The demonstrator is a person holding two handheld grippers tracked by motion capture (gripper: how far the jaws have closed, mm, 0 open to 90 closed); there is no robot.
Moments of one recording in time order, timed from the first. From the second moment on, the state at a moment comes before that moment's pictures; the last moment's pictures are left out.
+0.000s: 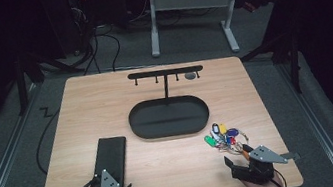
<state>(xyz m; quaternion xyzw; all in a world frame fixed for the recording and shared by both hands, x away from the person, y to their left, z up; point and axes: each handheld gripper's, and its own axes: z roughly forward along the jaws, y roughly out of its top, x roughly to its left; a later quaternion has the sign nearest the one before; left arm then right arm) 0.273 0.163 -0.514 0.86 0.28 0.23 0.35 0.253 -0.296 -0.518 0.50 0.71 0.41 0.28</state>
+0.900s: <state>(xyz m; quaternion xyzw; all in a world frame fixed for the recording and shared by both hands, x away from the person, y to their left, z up) 0.266 0.163 -0.528 0.87 0.27 0.26 0.32 0.260 -0.291 -0.518 0.50 0.71 0.41 0.27</state>
